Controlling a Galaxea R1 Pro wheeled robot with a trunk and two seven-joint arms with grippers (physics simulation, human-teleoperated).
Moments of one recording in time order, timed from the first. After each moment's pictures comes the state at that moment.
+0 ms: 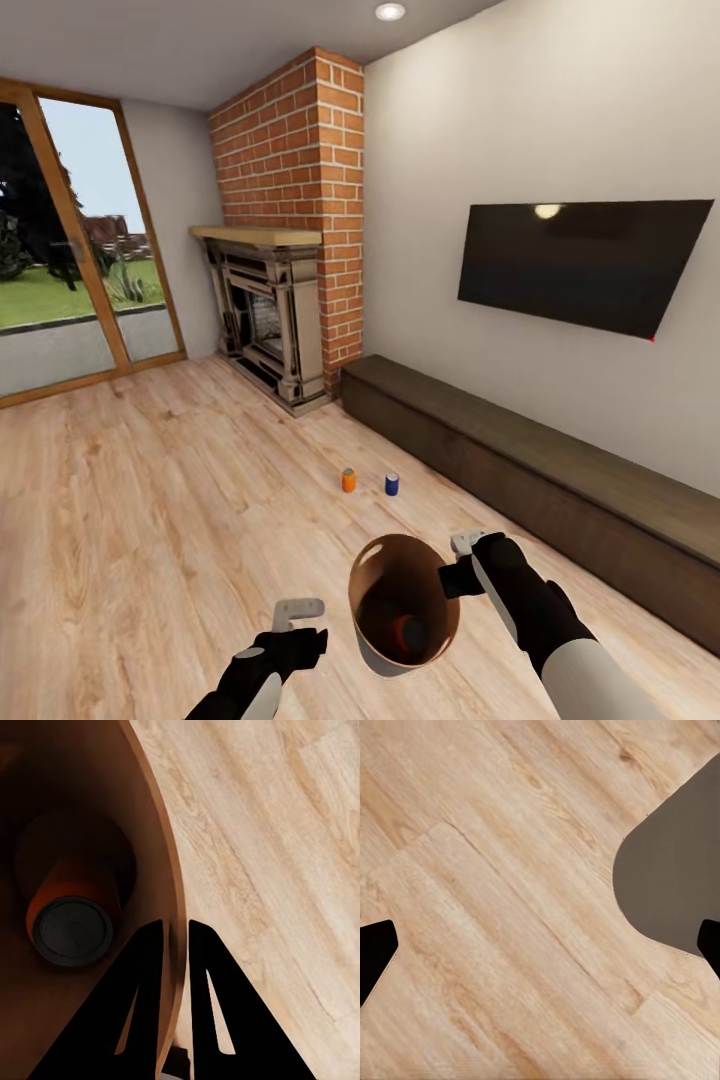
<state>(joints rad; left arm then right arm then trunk) -0.28 -0.02 -0.46 -0.96 0.53 0.39 0.33 -0.58 -0.02 0.18 -0.83 0.03 0.90 0.15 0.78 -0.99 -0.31</state>
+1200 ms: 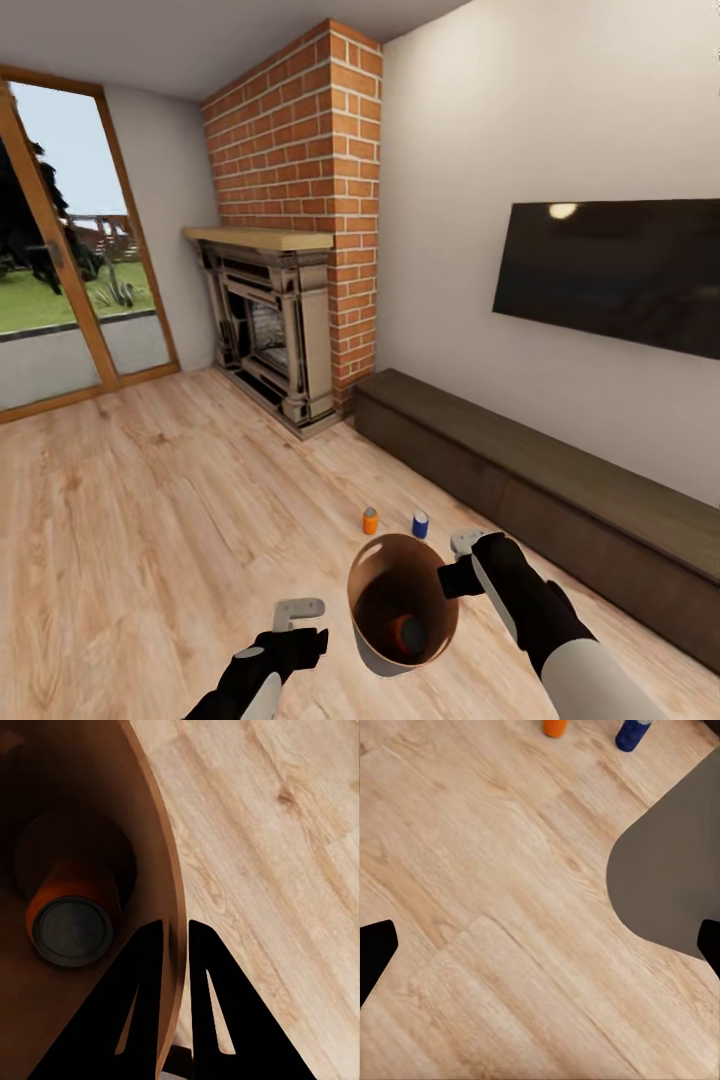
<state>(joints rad) -0.28 -0.02 -0.45 -0.96 0.53 0.39 0.32 -0.58 -0.02 0.18 -0.83 0.02 0.90 0.16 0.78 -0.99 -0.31</state>
